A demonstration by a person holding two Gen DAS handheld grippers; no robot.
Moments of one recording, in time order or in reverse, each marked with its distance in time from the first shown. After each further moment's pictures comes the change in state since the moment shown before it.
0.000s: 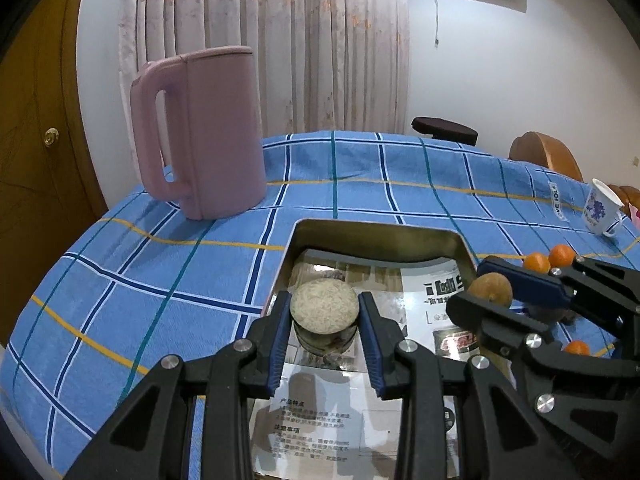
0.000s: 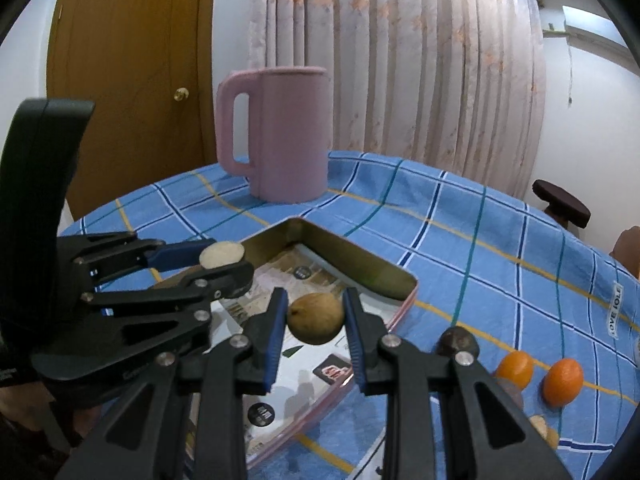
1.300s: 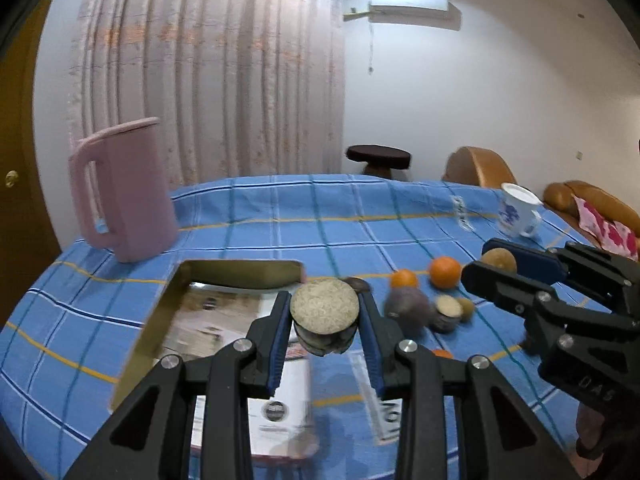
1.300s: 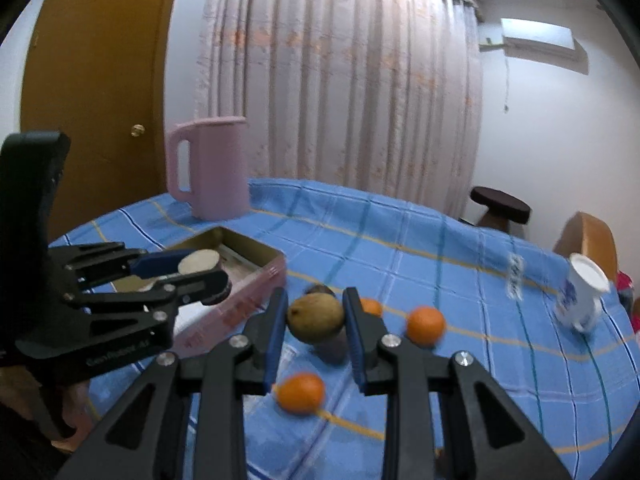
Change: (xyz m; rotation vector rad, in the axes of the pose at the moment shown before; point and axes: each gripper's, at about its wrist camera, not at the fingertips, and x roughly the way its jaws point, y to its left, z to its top) left arm -0.067 -0.083 -0.002 0.075 -0.138 -0.185; right arm -0.127 -0.055 -0.030 0.065 -0.121 -0.163
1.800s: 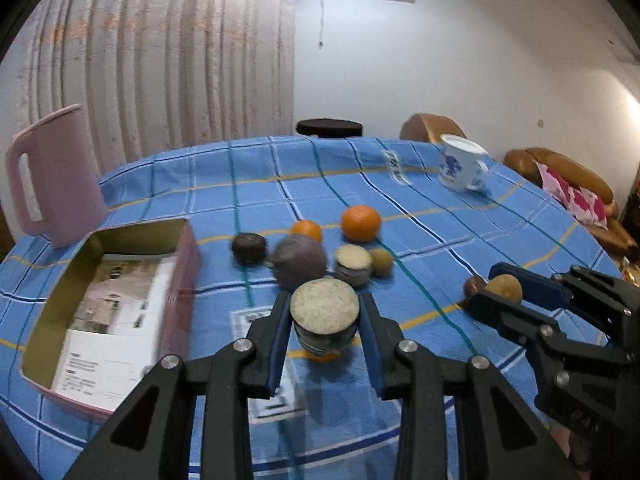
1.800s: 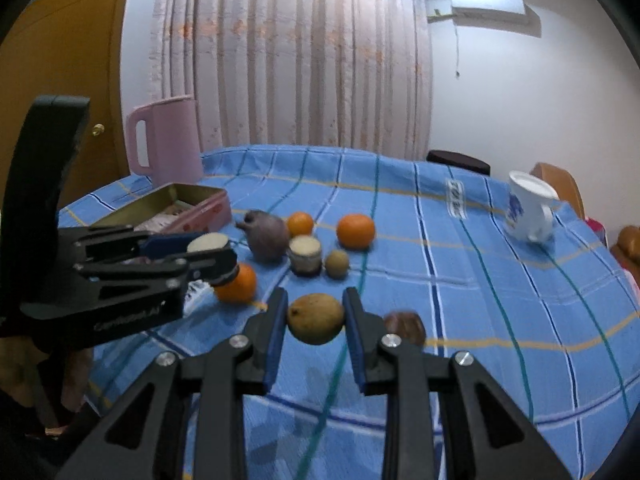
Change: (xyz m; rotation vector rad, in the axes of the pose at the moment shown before) left arm 0.016 -0.077 -0.033 0.077 0.083 -0.153; right arm -0.050 -0.039 -0.078 0.105 0.063 -0.139
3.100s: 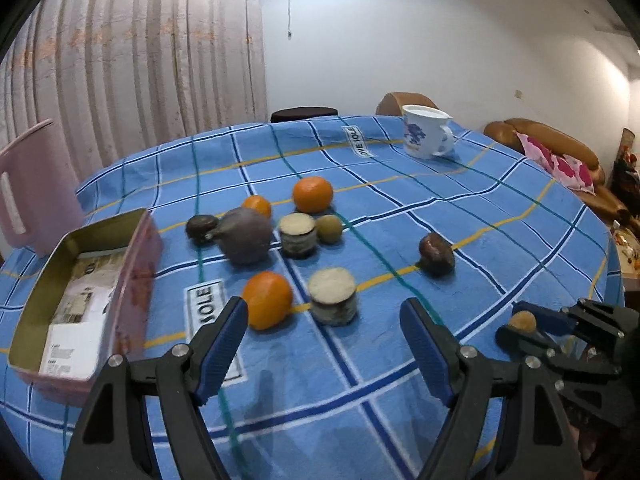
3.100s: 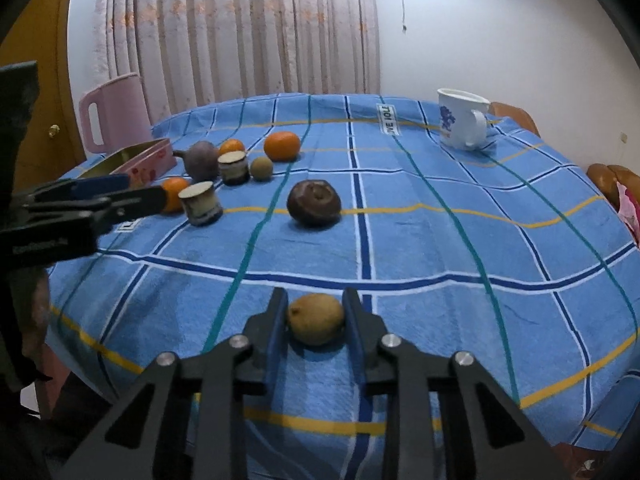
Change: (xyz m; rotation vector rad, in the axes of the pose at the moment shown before) left arm 0.007 -0.051 -0.021 0.111 0.055 -0.053; right arm -0.035 -0.043 -0.082 0.169 0.130 -0.120
